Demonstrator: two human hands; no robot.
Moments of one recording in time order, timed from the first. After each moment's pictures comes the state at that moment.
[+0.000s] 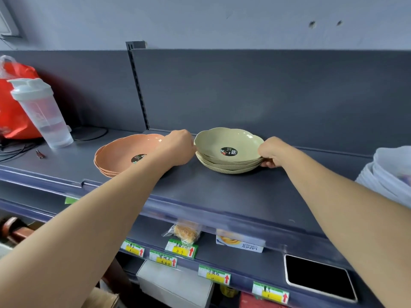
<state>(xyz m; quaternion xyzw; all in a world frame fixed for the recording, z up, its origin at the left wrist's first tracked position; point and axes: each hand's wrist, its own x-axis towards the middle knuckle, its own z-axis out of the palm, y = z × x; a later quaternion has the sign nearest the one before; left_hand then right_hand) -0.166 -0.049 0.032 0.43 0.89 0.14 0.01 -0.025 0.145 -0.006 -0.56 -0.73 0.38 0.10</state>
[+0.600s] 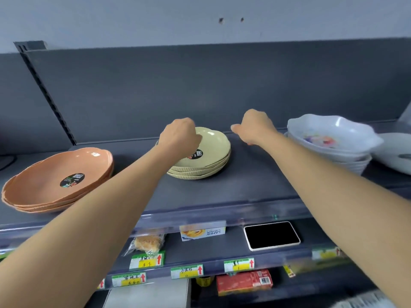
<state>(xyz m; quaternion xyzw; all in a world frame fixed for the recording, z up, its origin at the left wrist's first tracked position) -0.072 0.010 0.050 0.56 0.81 0.18 0.02 0.077 0.098 0.050 -0.59 -0.76 0.17 0.20</state>
